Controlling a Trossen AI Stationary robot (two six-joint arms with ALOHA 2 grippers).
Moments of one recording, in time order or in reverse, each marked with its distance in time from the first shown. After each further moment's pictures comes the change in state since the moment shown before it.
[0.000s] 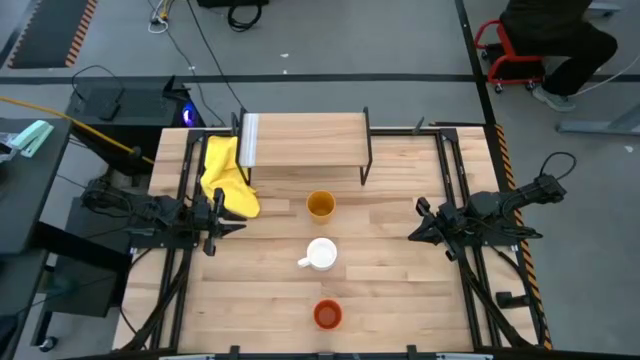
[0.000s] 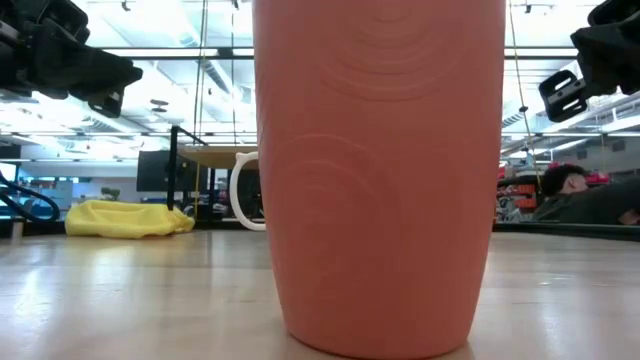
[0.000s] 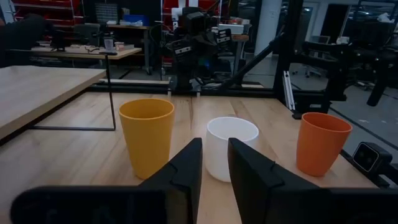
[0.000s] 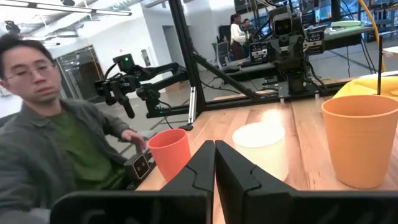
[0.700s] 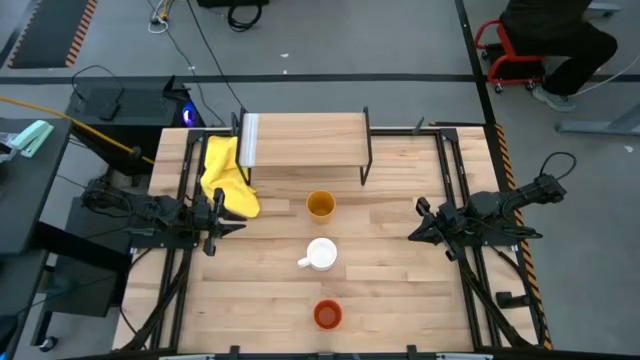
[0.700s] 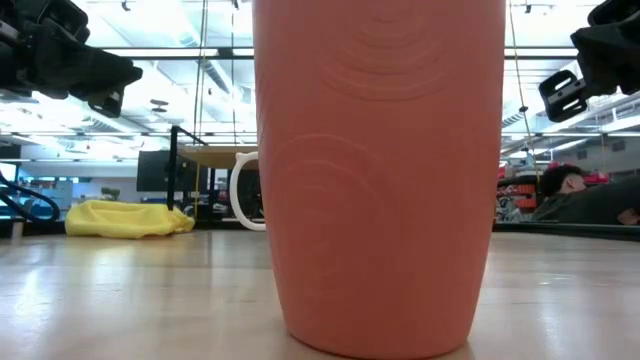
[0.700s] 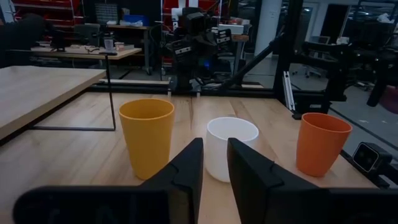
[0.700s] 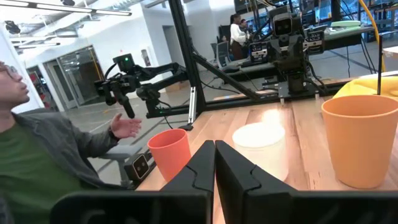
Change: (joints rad) left arm 0.000 0.000 0.000 0.001 0.000 0.000; right arm 0.000 0.000 0.000 0.000 0.000 0.000
